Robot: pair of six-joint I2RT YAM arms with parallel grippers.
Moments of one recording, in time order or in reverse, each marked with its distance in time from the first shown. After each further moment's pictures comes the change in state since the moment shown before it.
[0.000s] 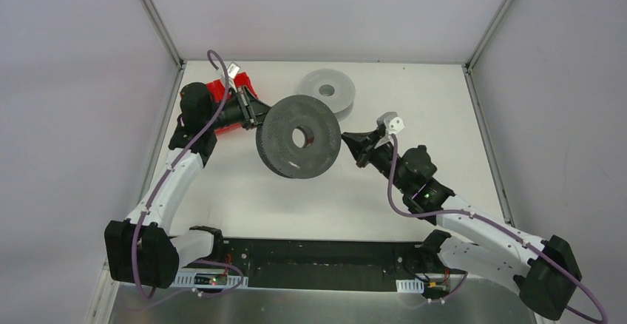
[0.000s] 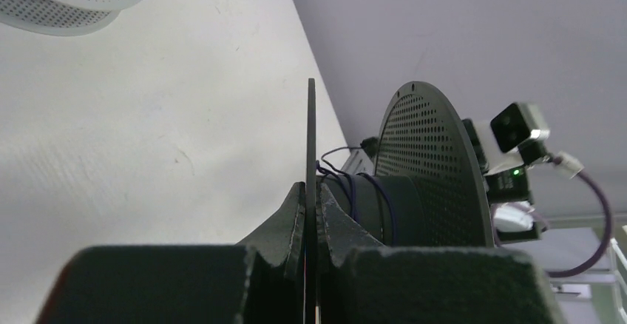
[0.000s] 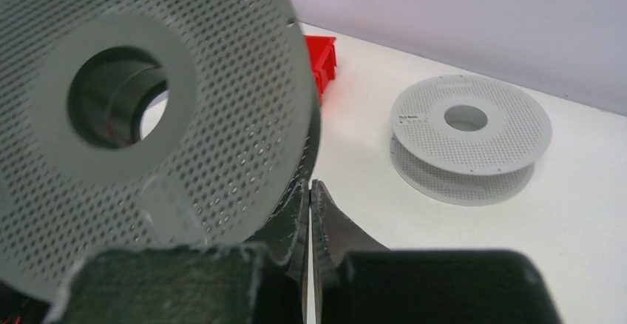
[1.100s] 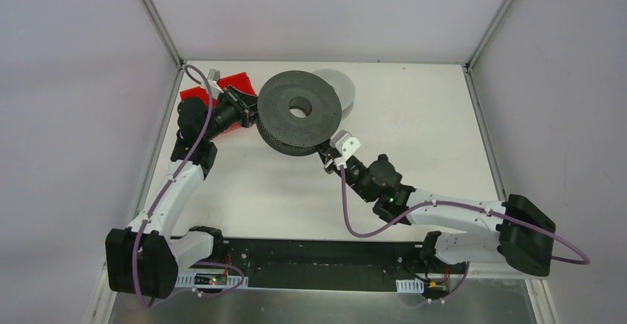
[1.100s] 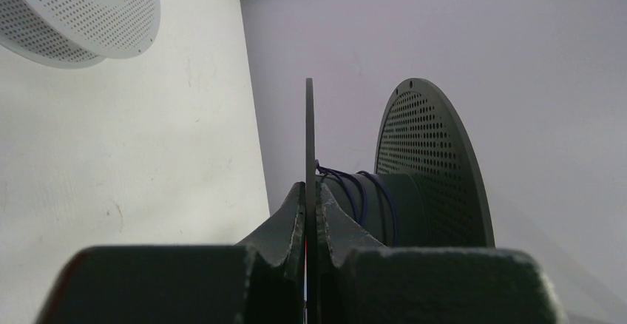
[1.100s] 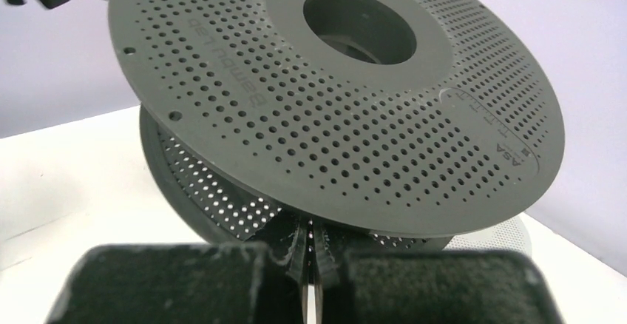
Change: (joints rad) left arm 0.013 -0.060 -0.170 0.330 -0.254 -0.489; right arm 0.308 0.262 0.045 0.361 0.202 -0.396
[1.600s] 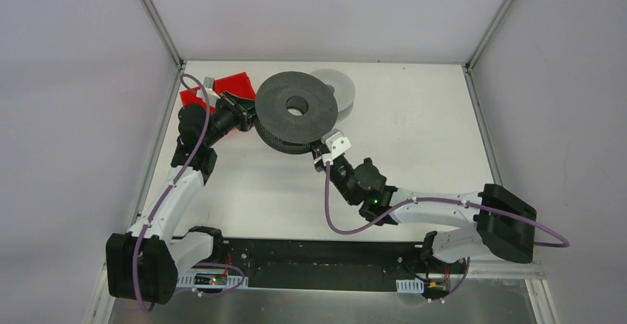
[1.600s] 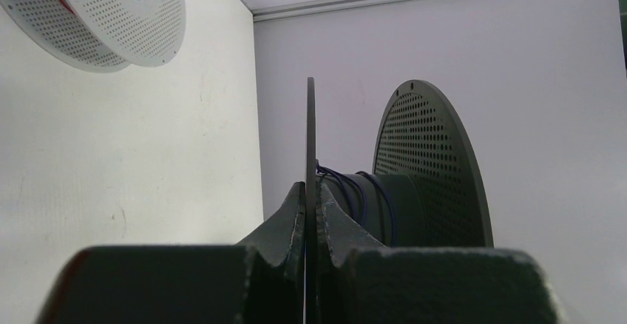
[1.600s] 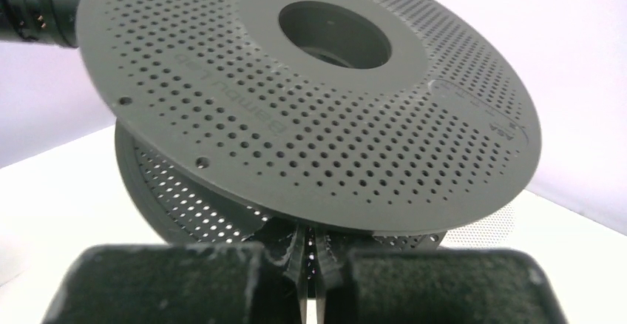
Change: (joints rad) left arm 0.006 -0.040 -0.068 0.000 -0.101 -0.044; right arm 0.070 0.162 0.069 0.127 0.248 0.010
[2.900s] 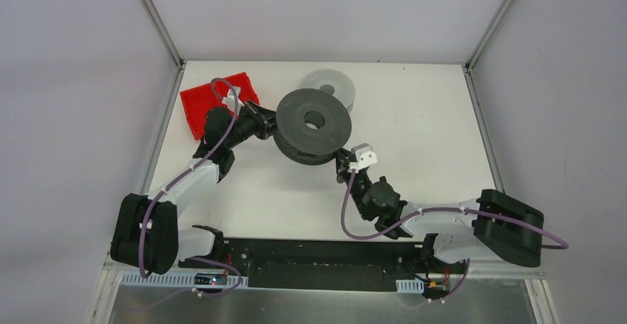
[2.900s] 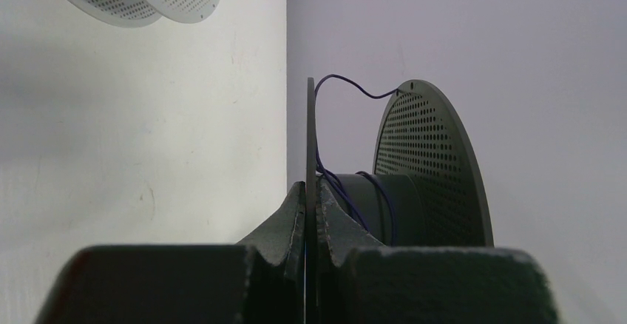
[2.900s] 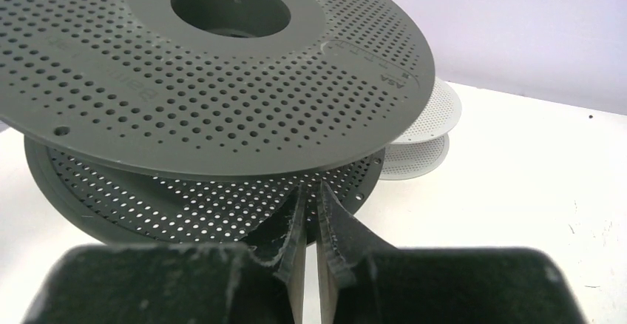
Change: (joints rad) left arm -0.127 0.200 -0.073 0.170 -0.037 0.021; right arm 0.001 -0.042 -0.280 0.180 0.248 0.129
